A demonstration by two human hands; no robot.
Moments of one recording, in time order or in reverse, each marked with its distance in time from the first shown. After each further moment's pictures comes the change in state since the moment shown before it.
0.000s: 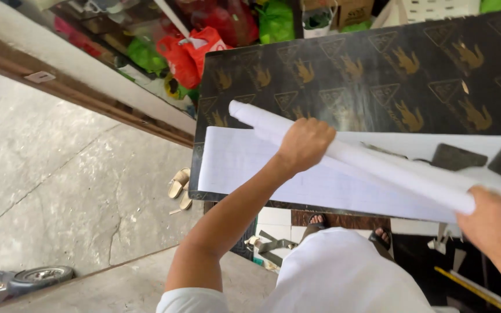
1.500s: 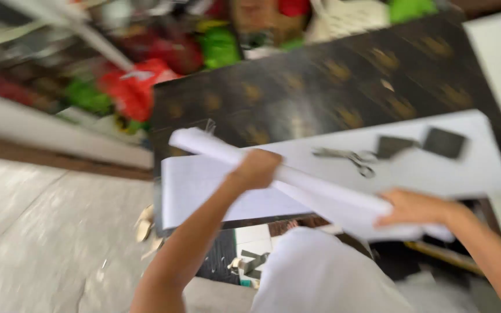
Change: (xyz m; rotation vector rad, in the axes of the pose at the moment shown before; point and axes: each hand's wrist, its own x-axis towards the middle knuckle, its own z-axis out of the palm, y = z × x) left_hand -0.010 -0.028 0.033 -0.003 -0.409 0.185; right_hand 0.027 -0.025 -0.106 0.688 -0.834 -0.039
